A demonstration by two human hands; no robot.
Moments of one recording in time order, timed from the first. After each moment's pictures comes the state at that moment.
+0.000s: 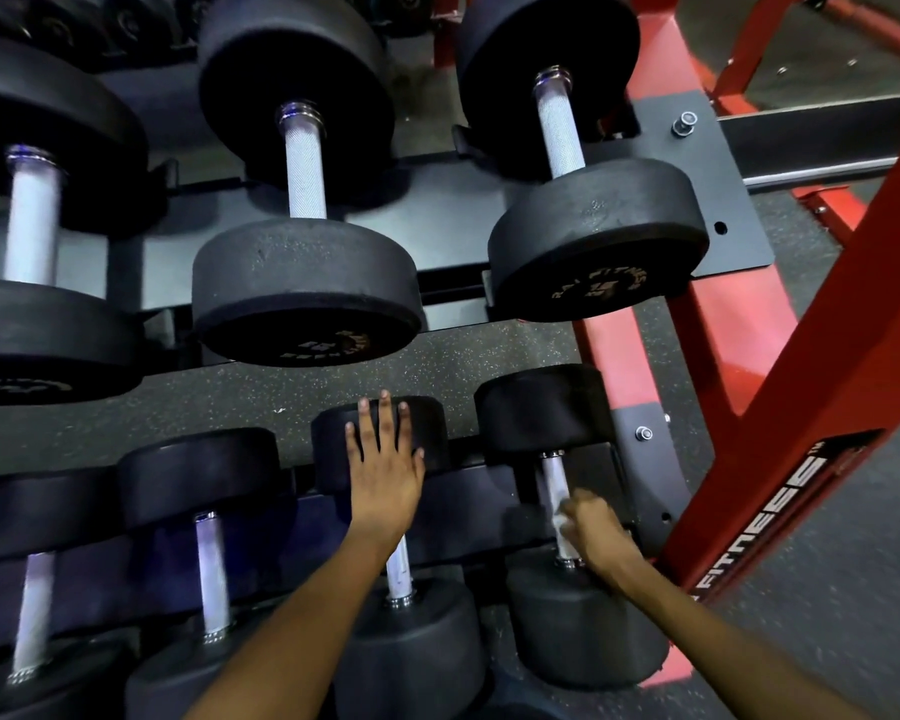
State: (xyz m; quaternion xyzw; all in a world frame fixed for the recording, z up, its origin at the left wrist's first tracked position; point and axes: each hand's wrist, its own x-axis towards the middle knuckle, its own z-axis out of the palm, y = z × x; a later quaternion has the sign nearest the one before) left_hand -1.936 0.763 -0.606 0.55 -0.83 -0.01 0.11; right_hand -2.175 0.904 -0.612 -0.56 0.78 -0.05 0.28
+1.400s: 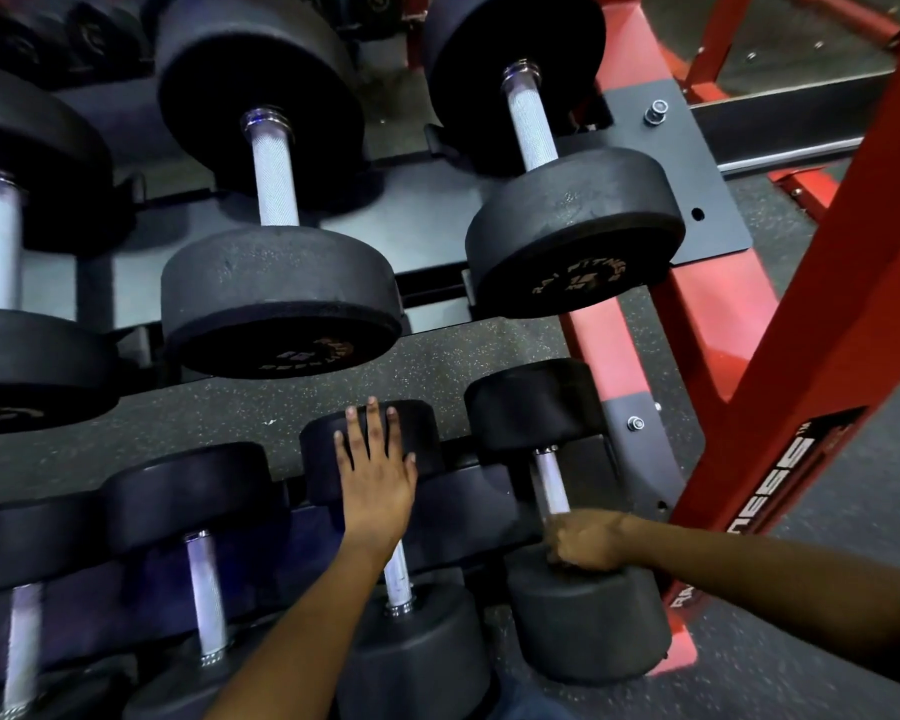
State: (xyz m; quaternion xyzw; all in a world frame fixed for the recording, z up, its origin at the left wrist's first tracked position) left_hand -1.935 0.765 -0.607 0.55 -0.83 0.02 0.09; right_hand -2.186 0.880 -0.602 -0.87 0.38 0.29 0.12
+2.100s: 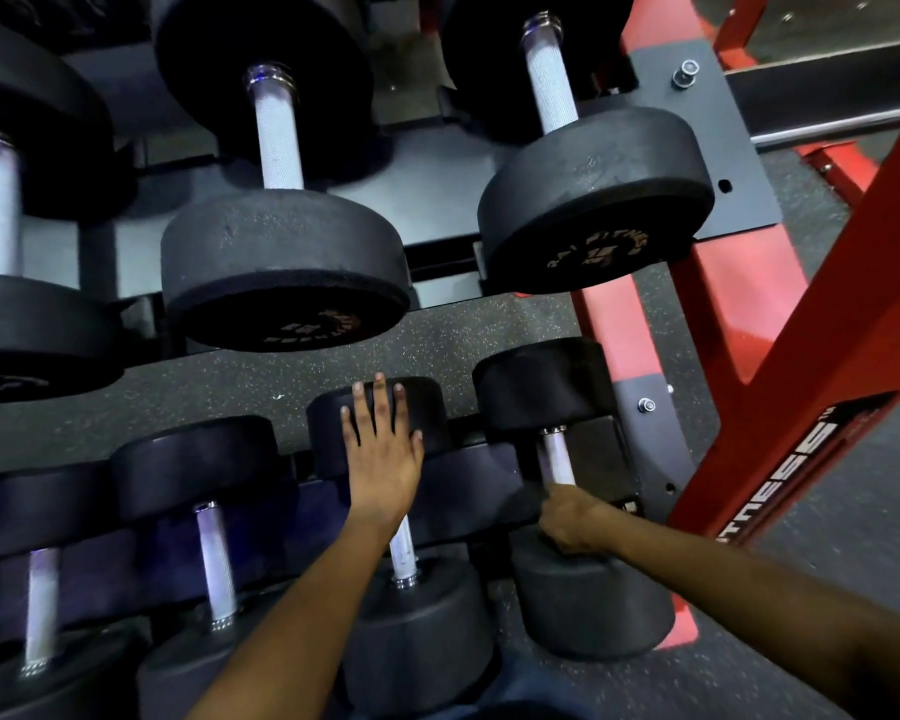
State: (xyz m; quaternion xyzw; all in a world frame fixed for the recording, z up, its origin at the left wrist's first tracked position) left_hand -1.936 0.765 -0.603 0.56 -0.83 0.03 0.07; right_hand -2.153 0.879 -0.621 -0.81 0.43 0.36 0.17
